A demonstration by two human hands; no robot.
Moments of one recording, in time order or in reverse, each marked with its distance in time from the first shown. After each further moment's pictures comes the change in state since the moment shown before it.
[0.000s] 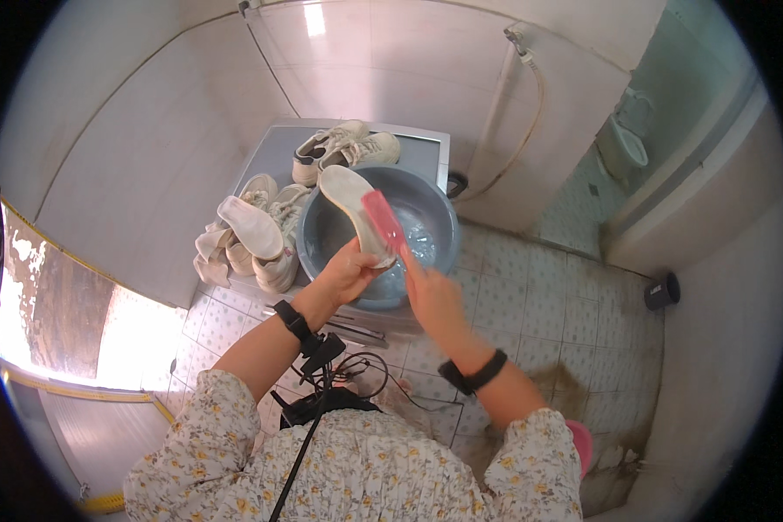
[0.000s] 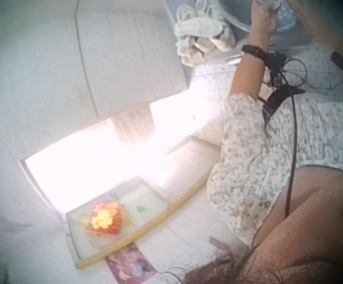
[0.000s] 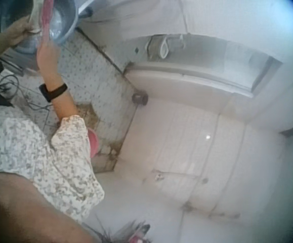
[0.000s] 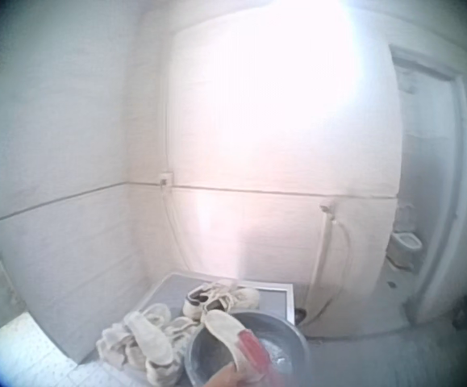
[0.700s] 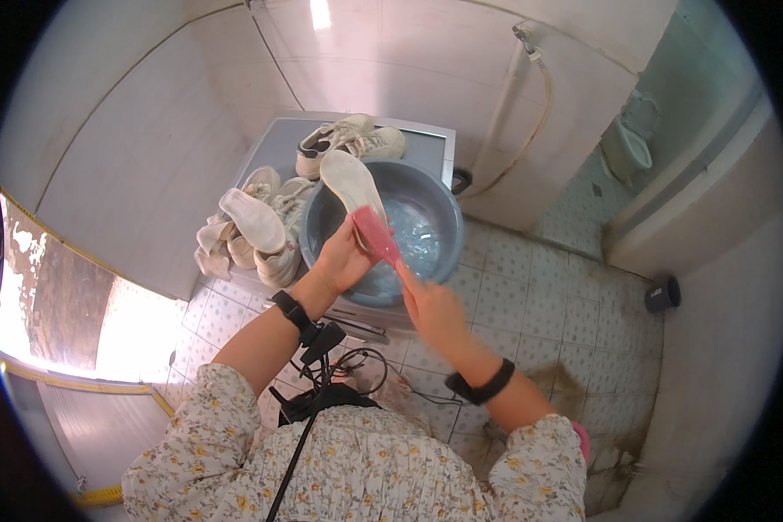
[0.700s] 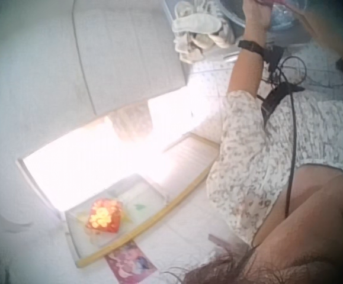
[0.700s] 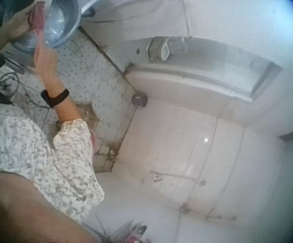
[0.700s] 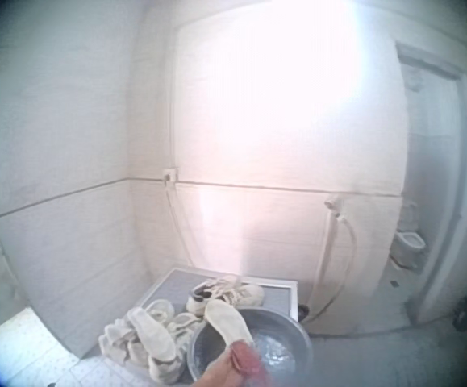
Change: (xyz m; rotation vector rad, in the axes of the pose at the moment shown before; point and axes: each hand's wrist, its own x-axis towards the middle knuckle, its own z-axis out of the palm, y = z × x) left_hand 0.011 0.012 -0.013 -0.322 -0.006 0.007; right_hand -0.012 -0.007 -0.005 0.108 -0.032 -0.095
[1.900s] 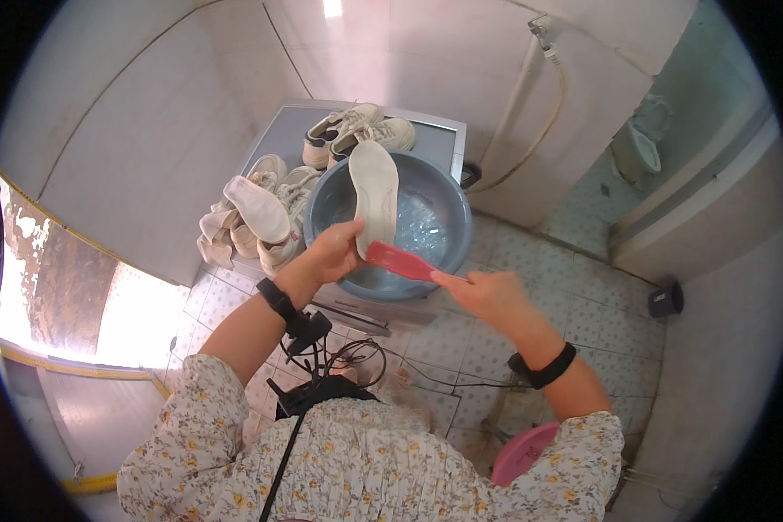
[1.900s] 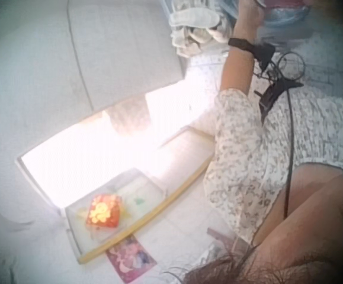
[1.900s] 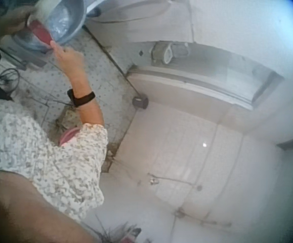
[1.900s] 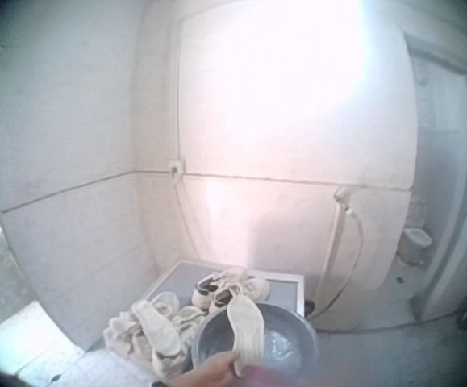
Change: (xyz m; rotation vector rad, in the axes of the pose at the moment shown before) left_hand -0.016 0.019 0.000 0.401 0.183 -0.190; right_hand 0.004 0.050 -0.068 -0.330 -0.246 -0.346
